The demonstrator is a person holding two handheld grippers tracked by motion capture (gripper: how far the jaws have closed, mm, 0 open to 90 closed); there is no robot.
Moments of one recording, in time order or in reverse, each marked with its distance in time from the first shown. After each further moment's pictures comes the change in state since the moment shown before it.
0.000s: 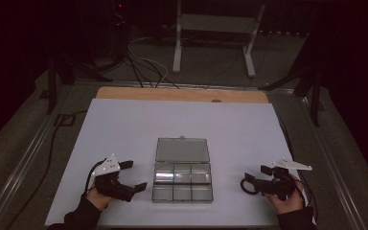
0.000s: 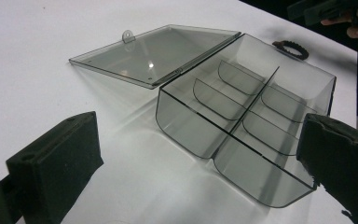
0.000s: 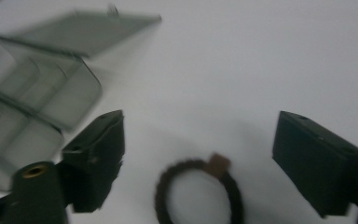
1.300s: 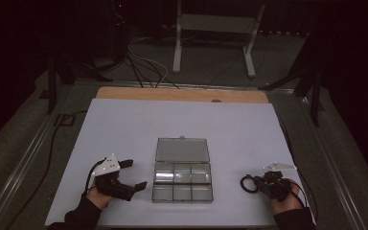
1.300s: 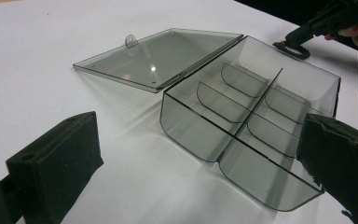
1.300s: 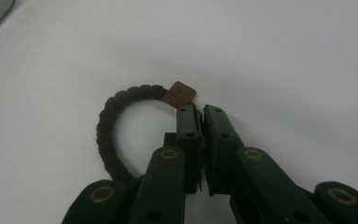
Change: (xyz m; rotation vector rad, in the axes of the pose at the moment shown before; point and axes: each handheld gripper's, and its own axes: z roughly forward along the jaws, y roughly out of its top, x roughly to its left) left arm 0.002 0.000 0.000 -0.016 0.002 0.015; right arm 0.002 -0.011 0.014 0.232 -0.194 -0.119
